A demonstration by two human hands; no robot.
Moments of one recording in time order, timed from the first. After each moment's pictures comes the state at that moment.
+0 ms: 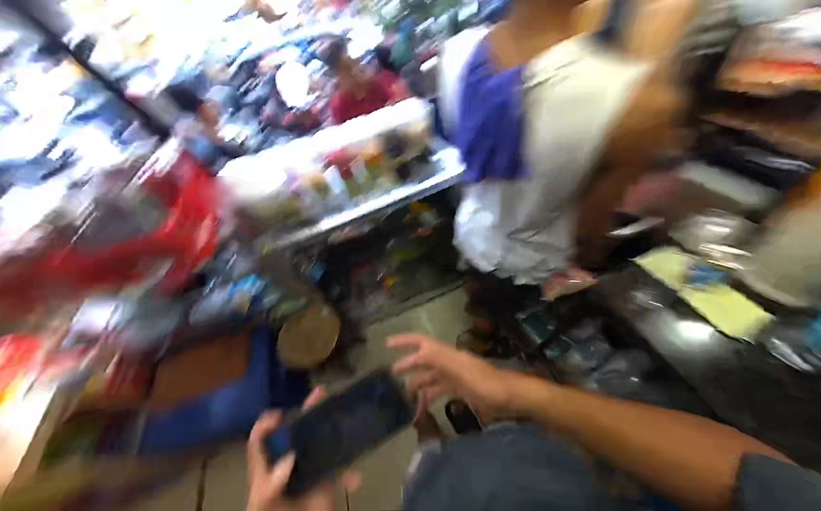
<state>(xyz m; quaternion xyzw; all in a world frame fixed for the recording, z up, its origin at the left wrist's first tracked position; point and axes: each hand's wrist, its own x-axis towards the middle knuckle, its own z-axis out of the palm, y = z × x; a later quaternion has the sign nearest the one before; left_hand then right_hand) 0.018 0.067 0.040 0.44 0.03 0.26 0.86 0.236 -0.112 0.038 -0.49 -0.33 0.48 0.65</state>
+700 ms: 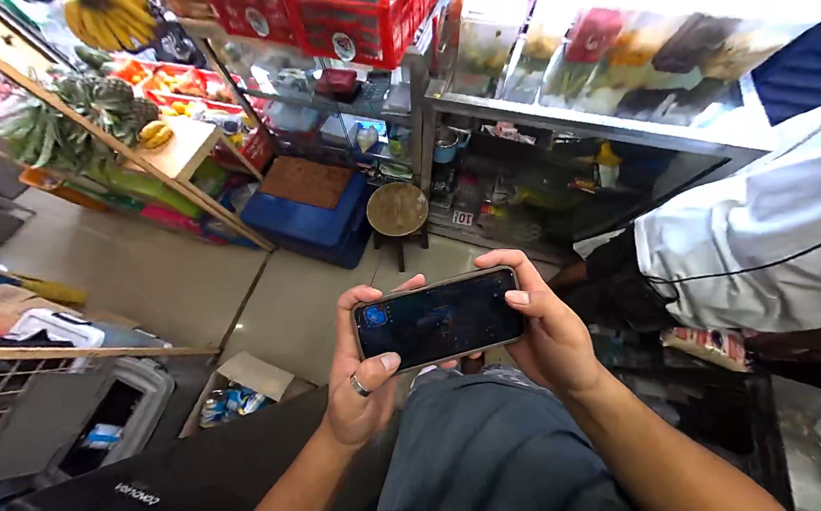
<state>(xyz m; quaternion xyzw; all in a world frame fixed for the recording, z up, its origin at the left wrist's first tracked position) -0.047 0.070 0.019 0.40 0.04 0.41 0.82 0.166 -0.014 0.037 -0.34 -0.34 0.56 0.68</state>
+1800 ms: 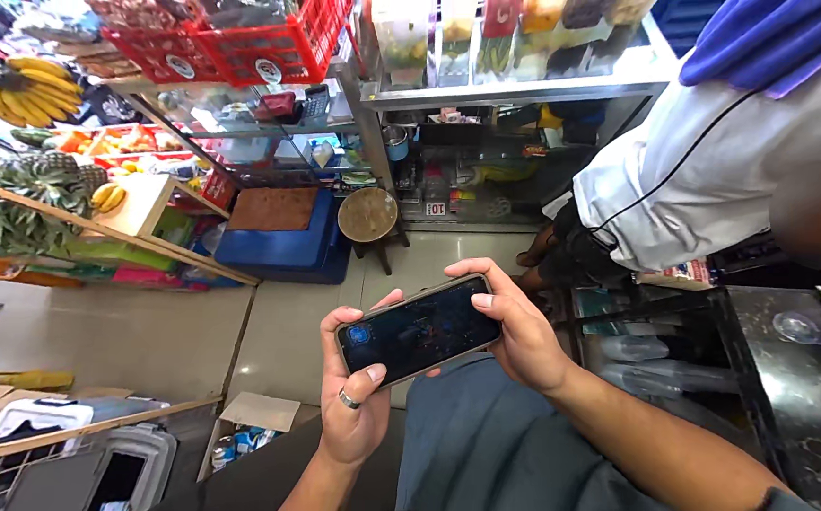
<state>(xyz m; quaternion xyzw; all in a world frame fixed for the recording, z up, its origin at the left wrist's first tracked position) -0.035 0.040 0.010 0.41 0.02 0.37 0.83 0.156 -0.068 0.021 -0.44 -0.34 0.45 0.70</state>
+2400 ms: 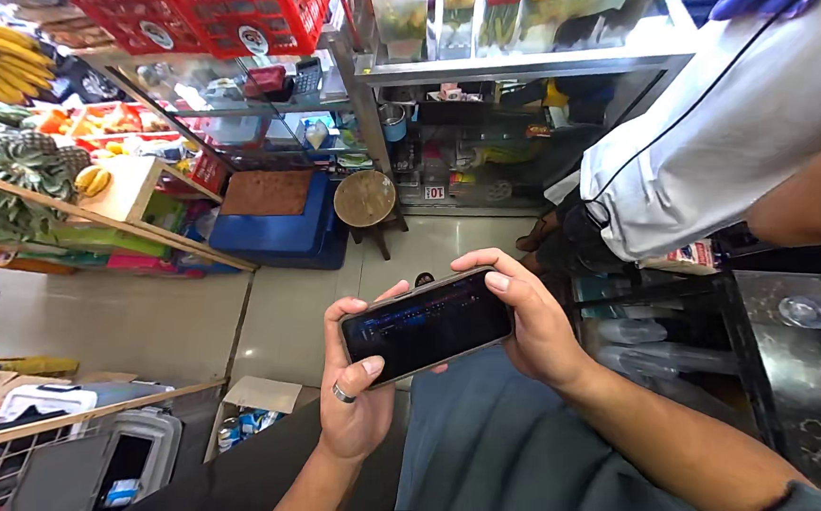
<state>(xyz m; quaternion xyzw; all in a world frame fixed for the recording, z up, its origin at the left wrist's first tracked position) -0.035 0.033 0.006 0.38 0.05 0.35 0.86 0.156 -0.075 0.019 -0.47 -0.30 0.44 0.71</state>
